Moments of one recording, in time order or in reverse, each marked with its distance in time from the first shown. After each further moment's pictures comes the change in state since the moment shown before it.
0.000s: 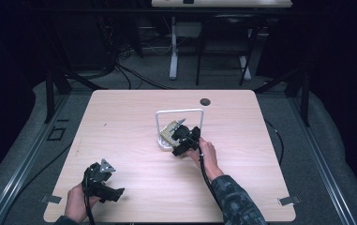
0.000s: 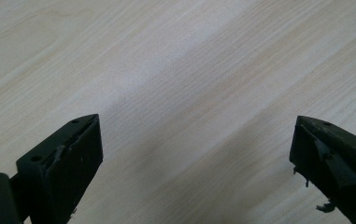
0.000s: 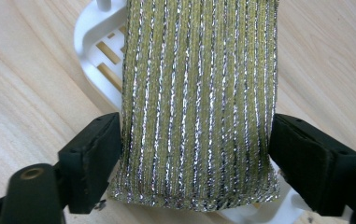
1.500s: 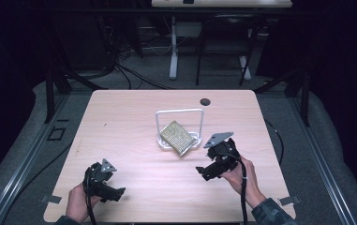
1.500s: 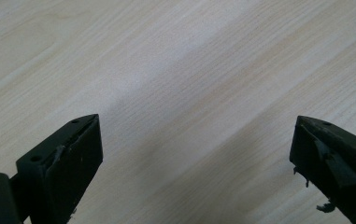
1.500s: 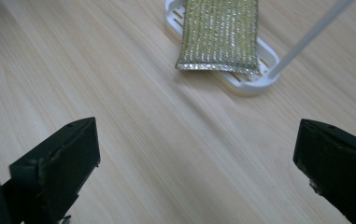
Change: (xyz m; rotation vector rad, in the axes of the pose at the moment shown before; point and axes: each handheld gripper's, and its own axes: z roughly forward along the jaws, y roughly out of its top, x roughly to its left) left arm -0.002 0.003 0.001 0.000 0.009 -0.002; right arm -0.013 -0.088 -0.140 -0.145 0.171 0.021
